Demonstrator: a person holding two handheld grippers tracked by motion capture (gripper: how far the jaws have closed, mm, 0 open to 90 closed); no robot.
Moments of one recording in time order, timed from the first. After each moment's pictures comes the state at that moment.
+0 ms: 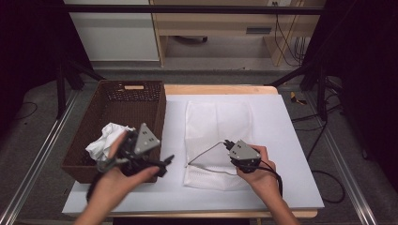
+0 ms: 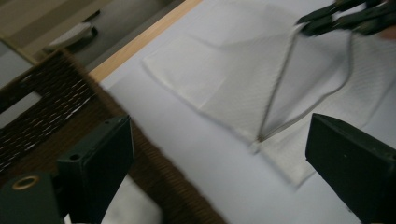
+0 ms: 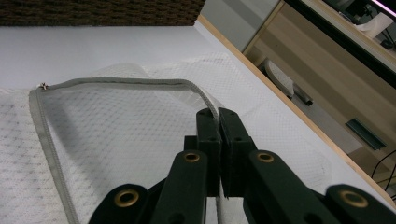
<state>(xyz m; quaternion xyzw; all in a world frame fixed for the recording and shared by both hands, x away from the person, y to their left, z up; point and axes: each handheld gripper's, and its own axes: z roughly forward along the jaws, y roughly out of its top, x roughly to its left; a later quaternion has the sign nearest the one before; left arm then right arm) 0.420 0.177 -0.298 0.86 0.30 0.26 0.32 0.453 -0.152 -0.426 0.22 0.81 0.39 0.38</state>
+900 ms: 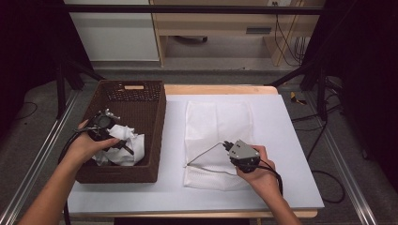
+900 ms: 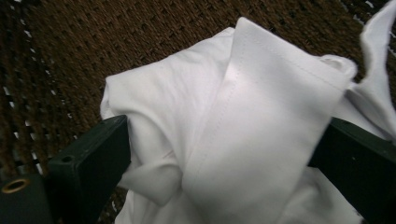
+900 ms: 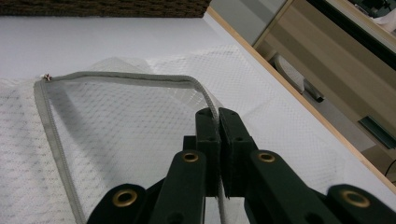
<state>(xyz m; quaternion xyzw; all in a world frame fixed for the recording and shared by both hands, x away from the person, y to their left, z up) 0.547 0.304 -0.397 0.87 0.44 0.17 0.16 0.457 -0.152 -0.431 0.21 0.82 0.38 0.37</state>
